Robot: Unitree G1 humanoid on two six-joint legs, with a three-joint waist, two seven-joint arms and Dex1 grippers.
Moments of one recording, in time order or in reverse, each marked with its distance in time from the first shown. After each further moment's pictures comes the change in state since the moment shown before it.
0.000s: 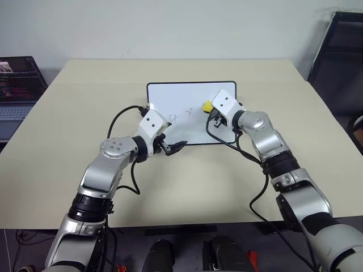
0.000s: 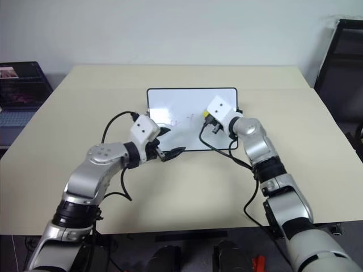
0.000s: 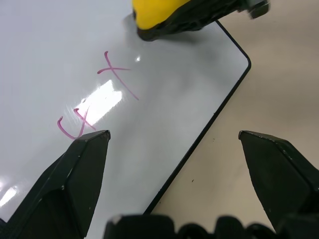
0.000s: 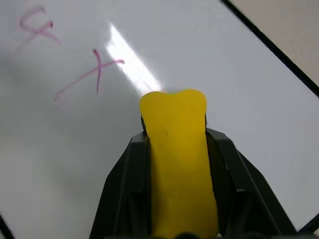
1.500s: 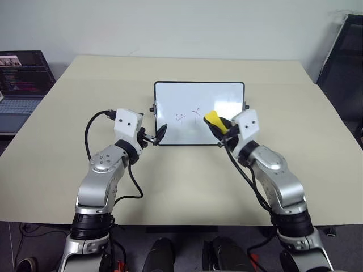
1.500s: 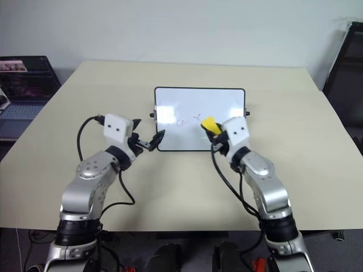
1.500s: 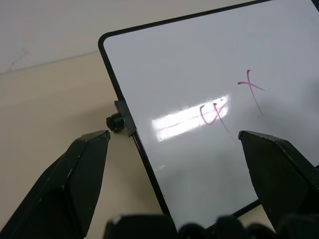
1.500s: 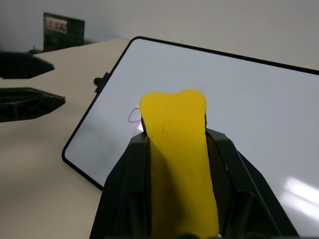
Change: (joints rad) left arm 0.119 -0.116 0.165 -0.084 -0.012 -0.066 0.319; right arm 0.419 0.030 0.005 -0.651 0.273 0.198 -0.161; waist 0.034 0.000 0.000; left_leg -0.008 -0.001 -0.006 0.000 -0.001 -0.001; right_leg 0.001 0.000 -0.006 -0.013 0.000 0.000
